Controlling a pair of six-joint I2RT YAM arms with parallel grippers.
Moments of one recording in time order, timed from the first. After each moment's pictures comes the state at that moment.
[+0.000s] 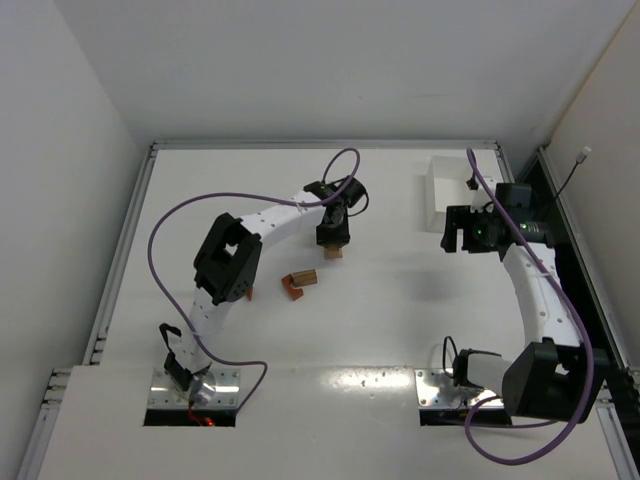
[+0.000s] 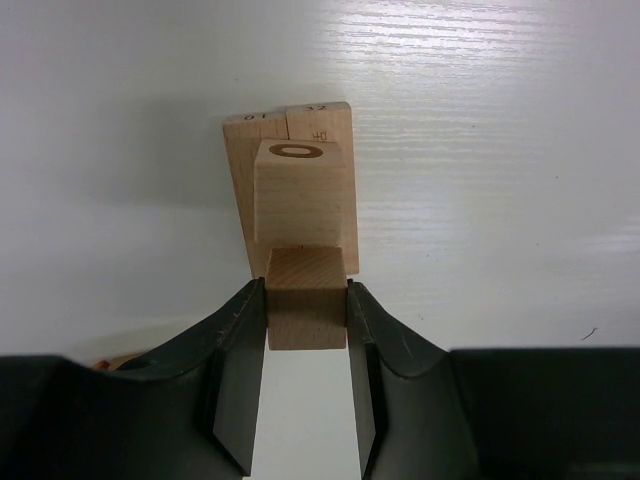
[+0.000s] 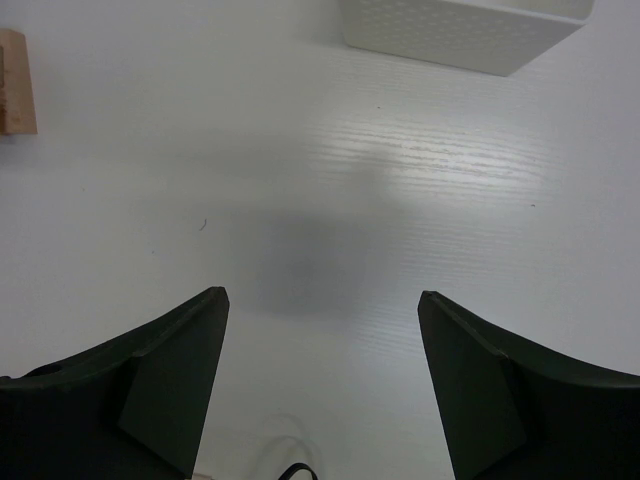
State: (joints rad) left arm -0.73 2.19 1.84 -0.84 -0.22 -0.76; right arm -0.15 1.19 0.96 -0.67 -0.22 -0.12
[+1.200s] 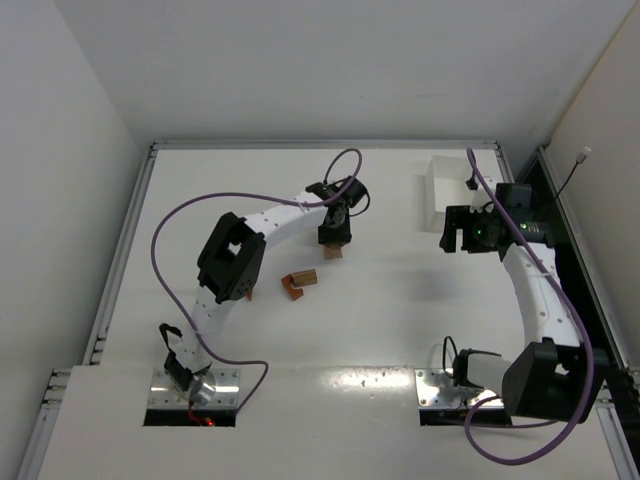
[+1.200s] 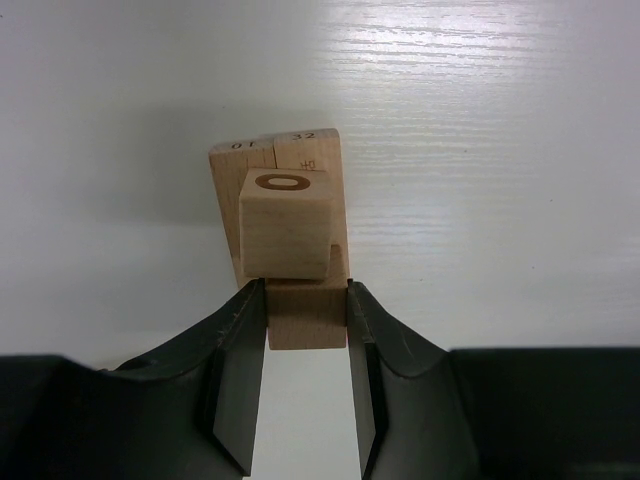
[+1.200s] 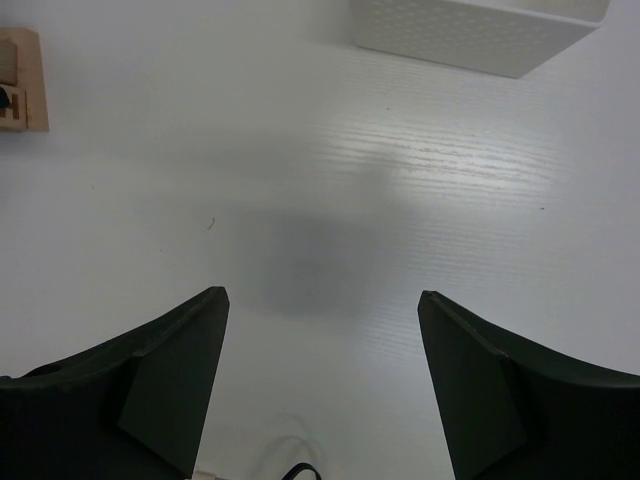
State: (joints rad) left arm -0.72 2.23 1.85 -0.81 -0.23 -0.75; right arm -0.15 1.19 0.96 -0.67 -0.24 -0.12
